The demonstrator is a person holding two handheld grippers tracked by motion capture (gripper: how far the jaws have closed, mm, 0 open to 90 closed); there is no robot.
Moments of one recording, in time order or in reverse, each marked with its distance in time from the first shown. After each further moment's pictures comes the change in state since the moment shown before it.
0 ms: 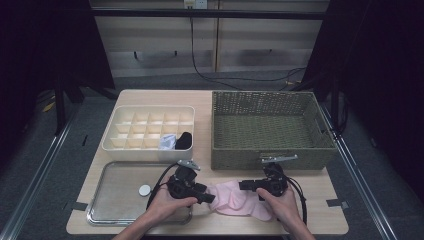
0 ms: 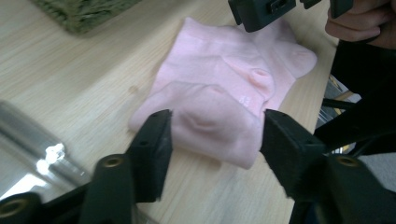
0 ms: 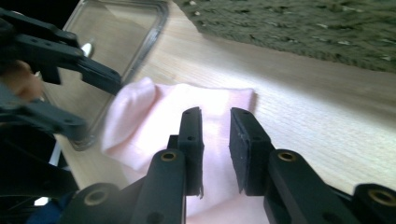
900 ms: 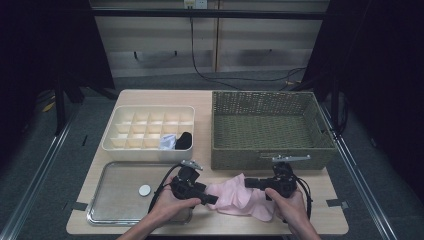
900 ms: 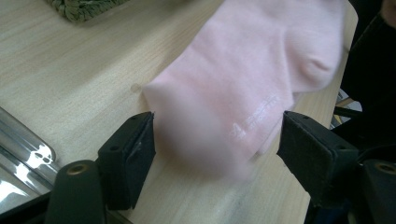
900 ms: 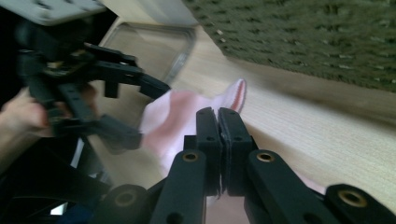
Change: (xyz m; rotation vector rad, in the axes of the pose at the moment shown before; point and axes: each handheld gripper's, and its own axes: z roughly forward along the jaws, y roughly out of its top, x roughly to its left) left arm 0.004 0.001 0.016 0.011 0.019 -0.043; right arm 0.013 0.000 -0.033 -0.089 0.072 0.000
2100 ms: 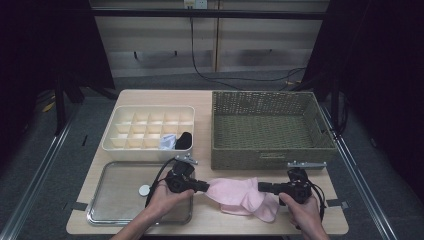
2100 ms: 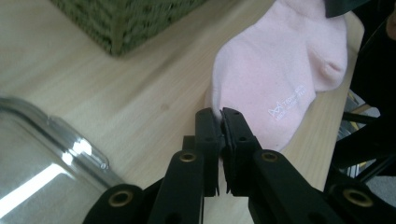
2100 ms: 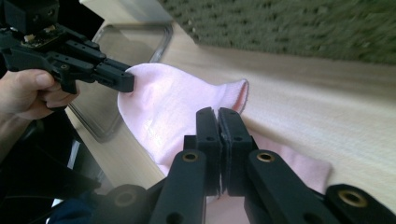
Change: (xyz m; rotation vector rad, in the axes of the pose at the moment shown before) left arm 0.002 0.010 -0.023 -0.068 0.018 0.040; right arm -0.018 -0.017 -0.030 -0.030 -0.040 0.043
